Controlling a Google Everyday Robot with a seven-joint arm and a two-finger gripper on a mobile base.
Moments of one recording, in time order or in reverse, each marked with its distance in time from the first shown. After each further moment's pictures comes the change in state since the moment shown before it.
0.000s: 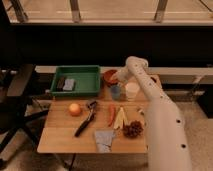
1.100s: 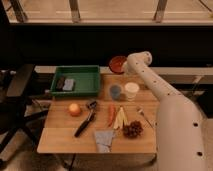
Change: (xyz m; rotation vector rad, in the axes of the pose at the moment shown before) arm 0.071 -0.028 -0.087 0.089 0.392 0.138
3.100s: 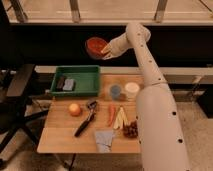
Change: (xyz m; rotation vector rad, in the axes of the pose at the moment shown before) arm -0.135 -0.125 -0.104 0.097 -0.552 -0.063
